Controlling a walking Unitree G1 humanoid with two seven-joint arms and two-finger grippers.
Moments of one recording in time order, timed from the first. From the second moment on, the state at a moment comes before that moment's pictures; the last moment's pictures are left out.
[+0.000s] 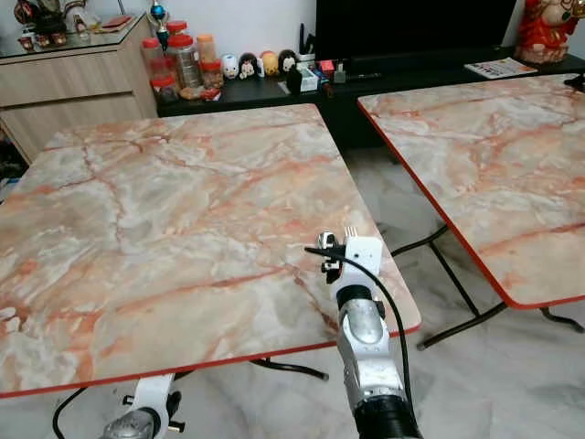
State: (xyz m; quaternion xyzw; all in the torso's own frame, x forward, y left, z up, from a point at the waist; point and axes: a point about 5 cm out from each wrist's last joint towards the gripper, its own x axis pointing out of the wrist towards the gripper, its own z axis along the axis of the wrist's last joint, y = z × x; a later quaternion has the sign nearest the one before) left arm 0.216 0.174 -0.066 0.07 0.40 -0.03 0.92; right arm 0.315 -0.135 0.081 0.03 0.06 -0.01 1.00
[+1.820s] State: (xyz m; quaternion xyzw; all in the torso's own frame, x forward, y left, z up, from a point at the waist) left arm 0.215 0.167 -0.068 0.05 0.40 -0.04 0.91; right arm 0.325 -0.143 0.066 -0.01 0.21 0.01 0.98
